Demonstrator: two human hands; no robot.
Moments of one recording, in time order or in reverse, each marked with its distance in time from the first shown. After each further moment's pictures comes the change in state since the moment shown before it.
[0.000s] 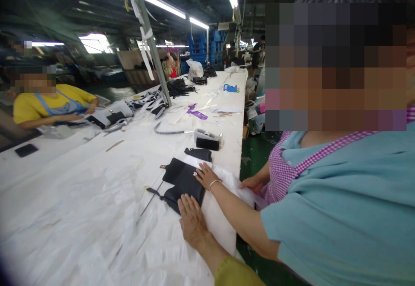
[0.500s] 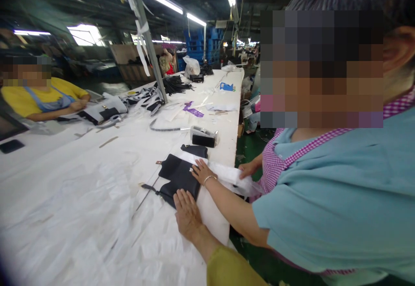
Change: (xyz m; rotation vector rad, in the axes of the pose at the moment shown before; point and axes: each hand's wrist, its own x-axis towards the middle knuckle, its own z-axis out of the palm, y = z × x) left_hand 0.068 0.029 0.079 0.004 0.000 -0.140; right_hand 0.086 0.128 -0.035 0.012 -0.041 0.122
